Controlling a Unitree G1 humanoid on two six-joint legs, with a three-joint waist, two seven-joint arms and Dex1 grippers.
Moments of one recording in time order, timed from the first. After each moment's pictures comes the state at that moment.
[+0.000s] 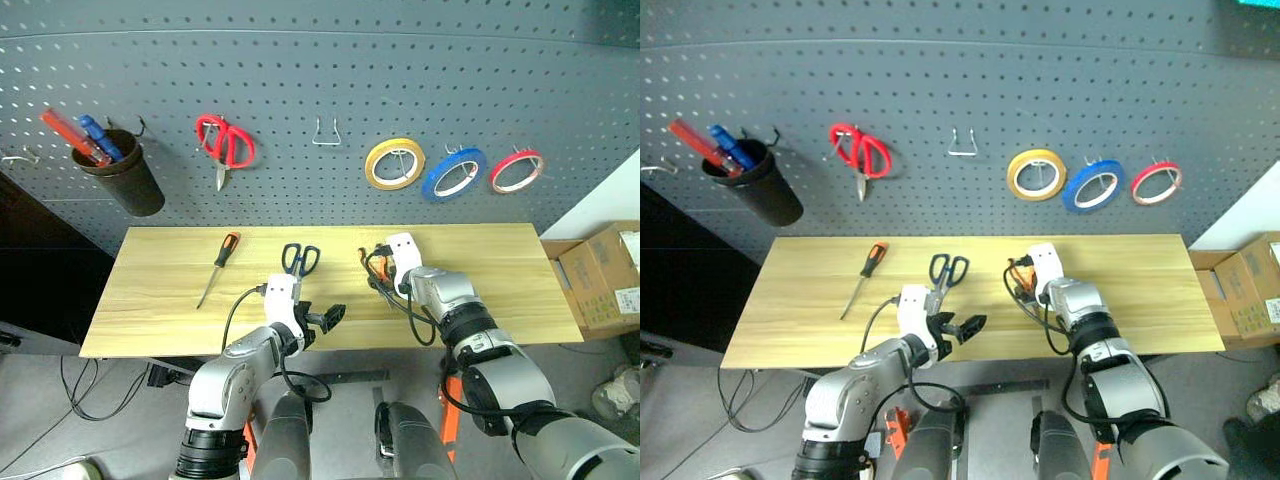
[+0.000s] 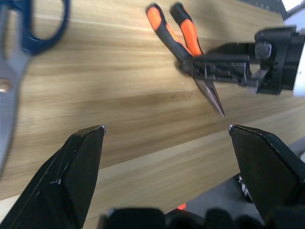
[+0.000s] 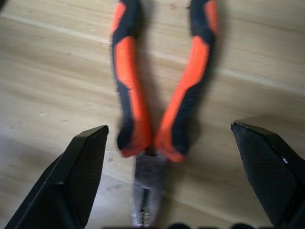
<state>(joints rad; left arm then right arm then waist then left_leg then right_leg) -0.12 0.11 -0.02 -0.25 -0.42 0.89 -0.25 -0.83 -0.10 0.05 0.80 0.05 0.66 0.26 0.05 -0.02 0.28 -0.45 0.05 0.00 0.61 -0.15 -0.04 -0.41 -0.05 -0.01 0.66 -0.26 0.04</state>
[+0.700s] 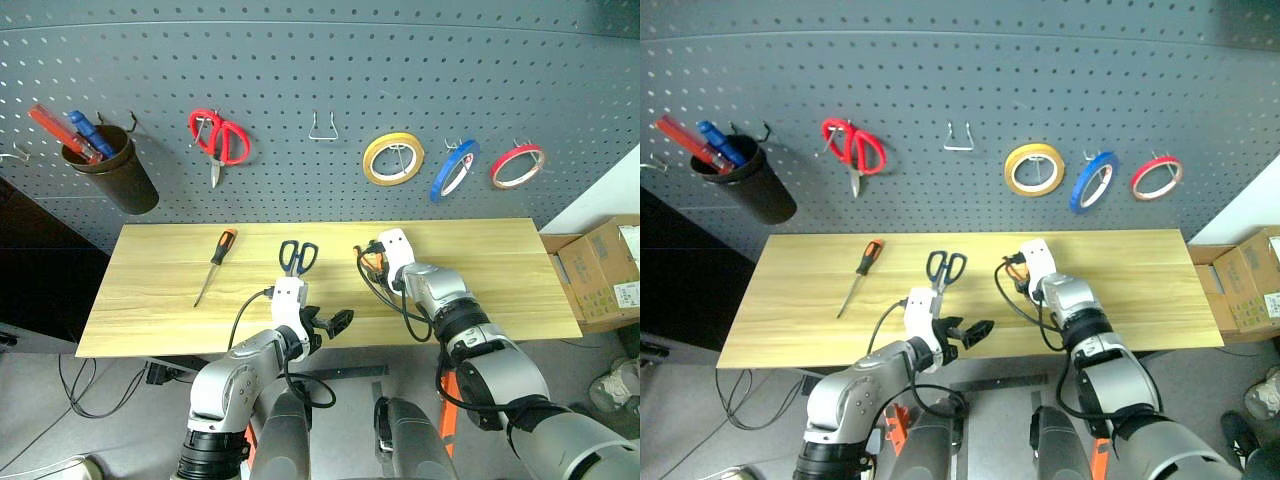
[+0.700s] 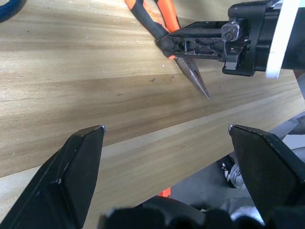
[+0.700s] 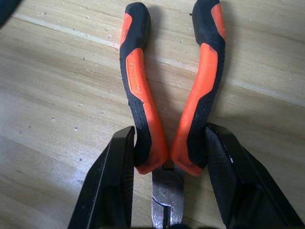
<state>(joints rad) -0.12 0.09 -0.03 -0.27 -0.46 0.93 -0.25 -0.85 -0.08 0.08 0.84 -0.01 0.61 0.31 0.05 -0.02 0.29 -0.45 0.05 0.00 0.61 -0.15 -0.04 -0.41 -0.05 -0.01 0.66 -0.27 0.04</state>
